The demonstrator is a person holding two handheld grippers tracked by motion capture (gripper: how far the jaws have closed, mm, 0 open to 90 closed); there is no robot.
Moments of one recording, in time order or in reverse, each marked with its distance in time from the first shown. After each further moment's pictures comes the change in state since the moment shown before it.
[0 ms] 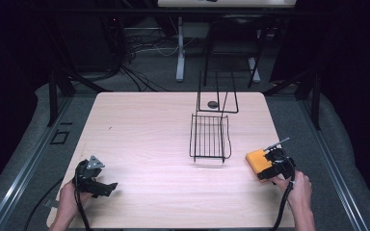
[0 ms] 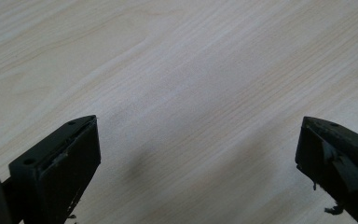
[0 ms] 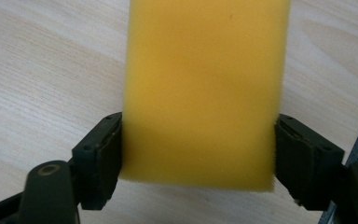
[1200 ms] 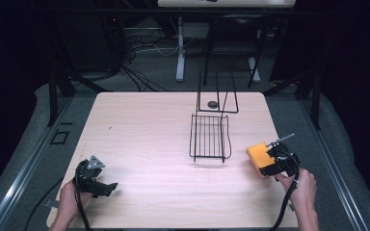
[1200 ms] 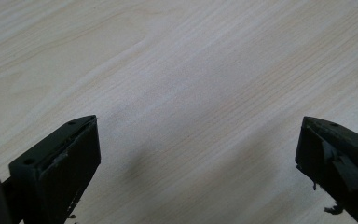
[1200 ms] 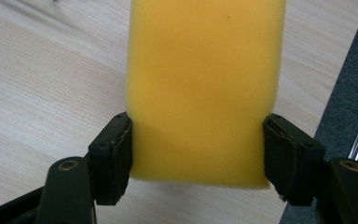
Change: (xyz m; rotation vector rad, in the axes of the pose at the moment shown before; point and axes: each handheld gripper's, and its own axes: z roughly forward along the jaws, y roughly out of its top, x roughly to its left) left arm 0.000 0.000 0.001 0.004 -0.002 -0.005; right arm 0.010 0.003 -0.038 -0.082 -0.030 -0.026
